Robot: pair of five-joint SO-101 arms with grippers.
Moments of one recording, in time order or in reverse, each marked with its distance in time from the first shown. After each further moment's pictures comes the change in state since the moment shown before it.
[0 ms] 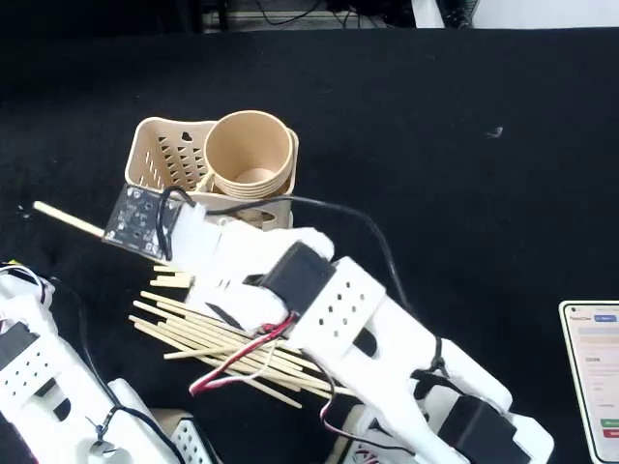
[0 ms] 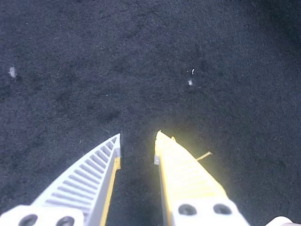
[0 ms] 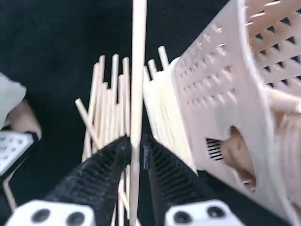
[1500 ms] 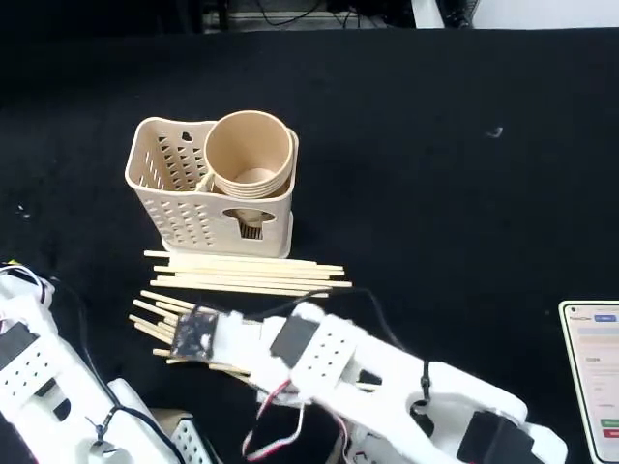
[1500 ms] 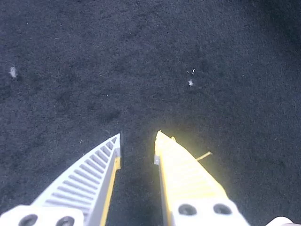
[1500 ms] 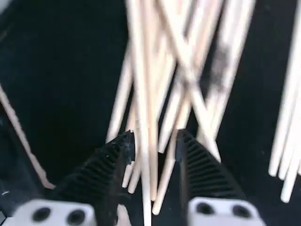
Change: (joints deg) left arm 0.0 0.0 0.0 0.0 0.0; right arm -6.3 -7.1 45.6 -13.5 3.6
